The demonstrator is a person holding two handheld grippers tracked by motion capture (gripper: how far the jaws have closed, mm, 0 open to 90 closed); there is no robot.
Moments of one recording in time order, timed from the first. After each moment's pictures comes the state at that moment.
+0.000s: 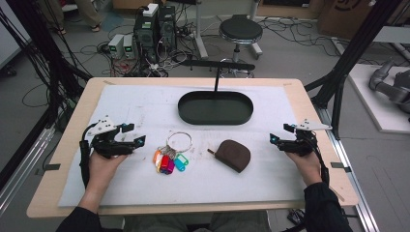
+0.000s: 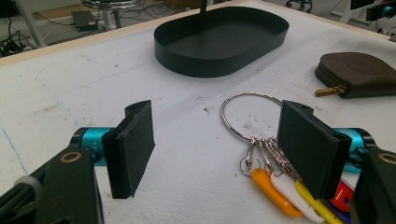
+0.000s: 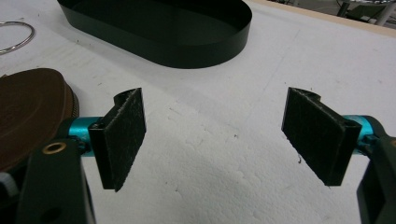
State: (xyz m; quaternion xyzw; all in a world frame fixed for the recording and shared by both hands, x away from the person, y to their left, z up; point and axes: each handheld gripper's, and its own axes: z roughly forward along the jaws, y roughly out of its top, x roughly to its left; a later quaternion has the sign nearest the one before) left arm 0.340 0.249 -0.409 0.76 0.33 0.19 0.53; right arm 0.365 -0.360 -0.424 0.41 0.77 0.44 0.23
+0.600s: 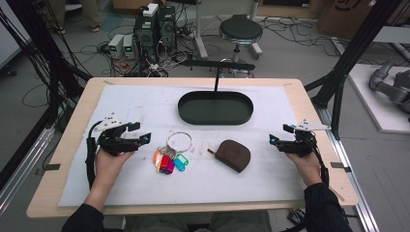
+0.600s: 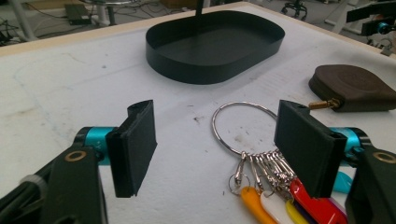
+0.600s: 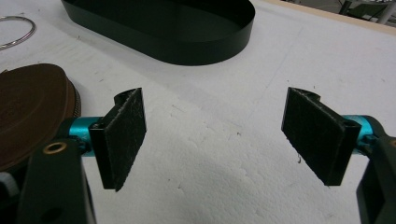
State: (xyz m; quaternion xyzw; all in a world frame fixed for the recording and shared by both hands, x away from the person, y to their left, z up) left arm 0.351 0.230 -0.410 0.75 0.35 0.16 0.54; right arm 0.363 -0.358 -0.424 0.40 0.77 0.44 0.23
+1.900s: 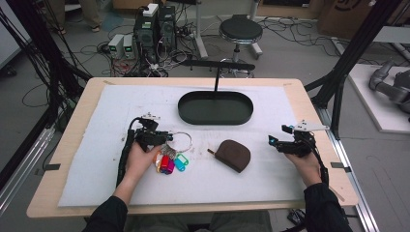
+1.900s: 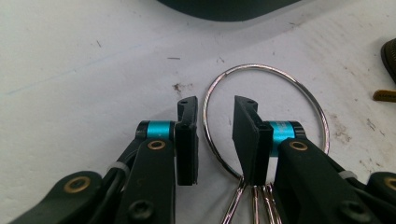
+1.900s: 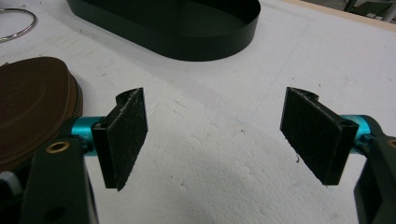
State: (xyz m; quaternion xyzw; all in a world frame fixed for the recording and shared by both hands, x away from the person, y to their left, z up) left arm 0.395 0.151 -0.440 0.79 0.46 0.09 0.39; right arm 0.363 -0.356 -0.426 0.40 0.78 0.43 0.23
